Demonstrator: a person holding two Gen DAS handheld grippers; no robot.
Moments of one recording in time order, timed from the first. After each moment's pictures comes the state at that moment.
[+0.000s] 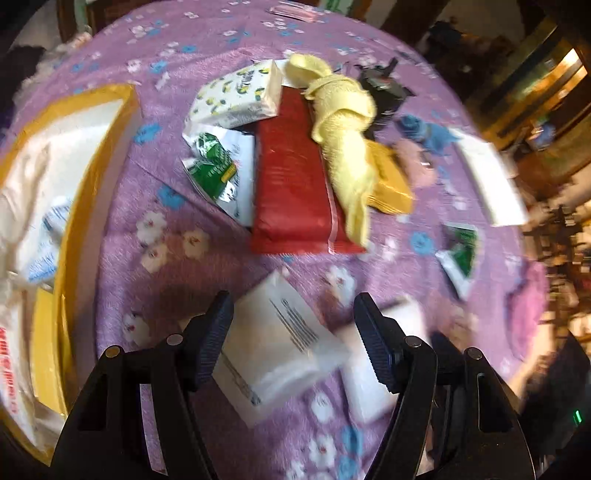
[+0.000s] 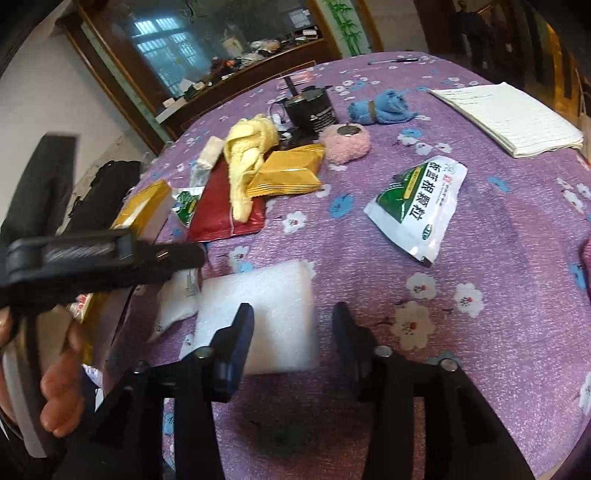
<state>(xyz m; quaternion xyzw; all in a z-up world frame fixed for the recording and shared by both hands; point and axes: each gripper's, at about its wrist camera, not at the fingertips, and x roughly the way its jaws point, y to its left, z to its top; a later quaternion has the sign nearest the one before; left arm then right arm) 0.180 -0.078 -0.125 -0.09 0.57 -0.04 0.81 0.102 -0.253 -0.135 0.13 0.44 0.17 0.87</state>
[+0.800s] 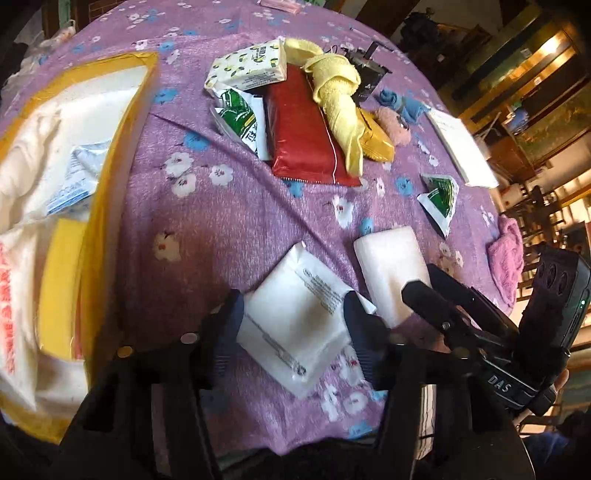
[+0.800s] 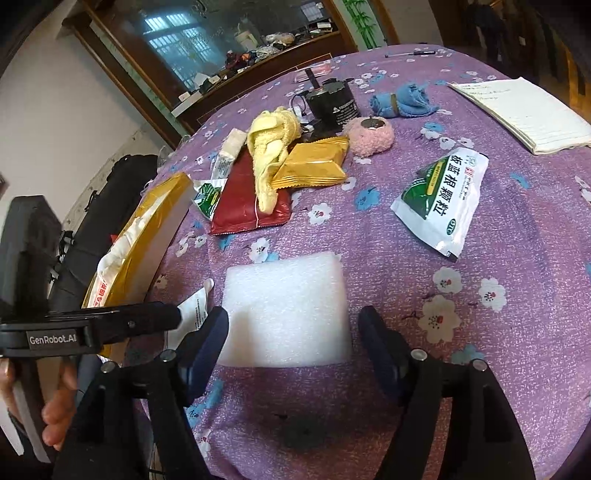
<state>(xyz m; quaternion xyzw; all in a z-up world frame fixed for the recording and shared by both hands) 0.127 -0.042 -0.121 -0.12 0.57 -0.13 0.80 0.098 -0.246 -0.132 0.14 0.44 0.21 0.86</state>
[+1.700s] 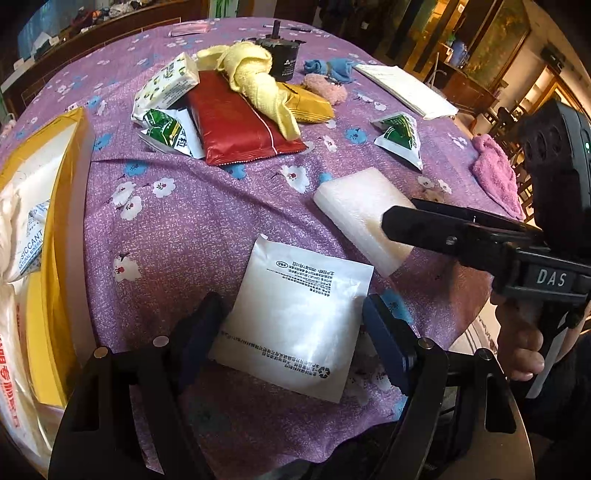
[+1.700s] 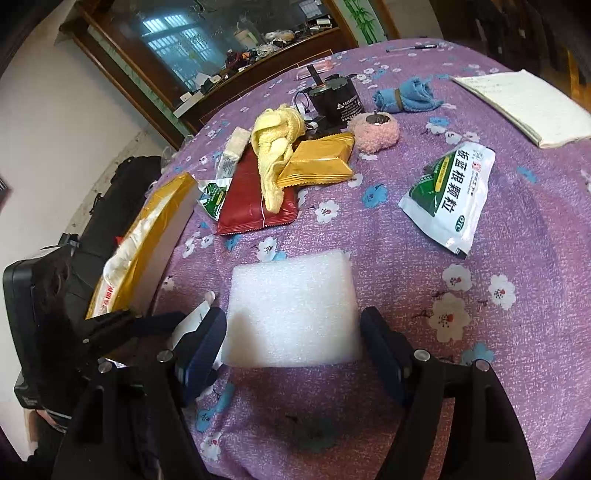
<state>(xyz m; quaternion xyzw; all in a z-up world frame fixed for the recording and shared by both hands) 0.101 -0.072 -0.137 0.02 0.52 -0.23 0.82 0.103 -0.242 -0.132 0.15 0.45 0.21 0.85</state>
